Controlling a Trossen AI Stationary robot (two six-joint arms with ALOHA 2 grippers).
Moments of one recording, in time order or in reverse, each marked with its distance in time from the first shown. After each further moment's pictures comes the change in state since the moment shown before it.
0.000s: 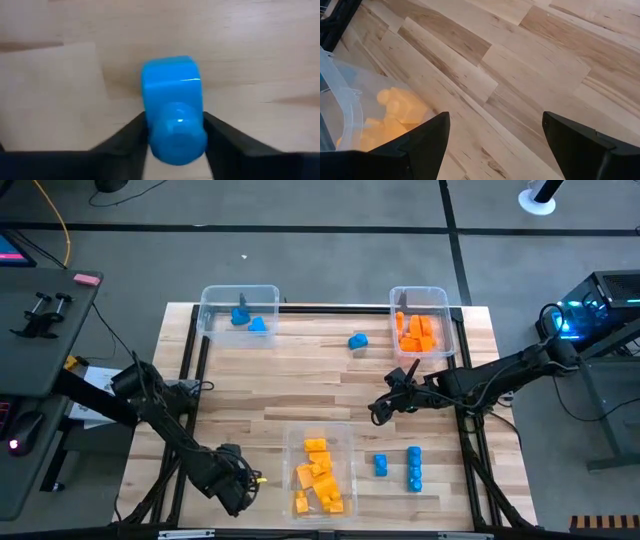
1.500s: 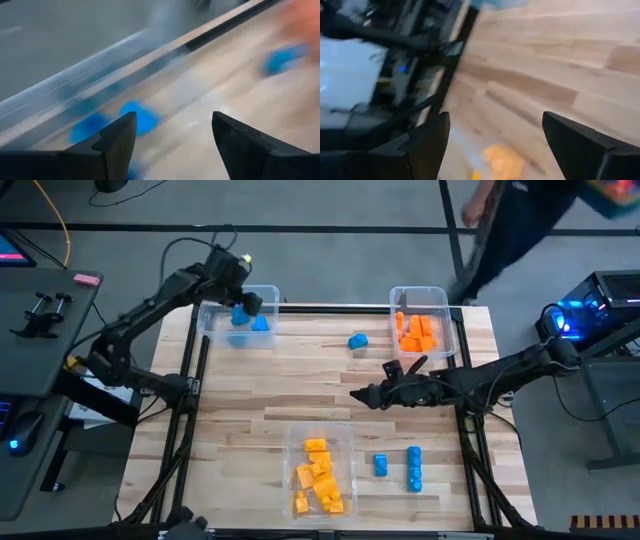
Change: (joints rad) left arm 1.753 -0.414 0.182 0.028 0.034 2.167; right arm 0.000 -0.014 0.001 0.425 0.091 0.141
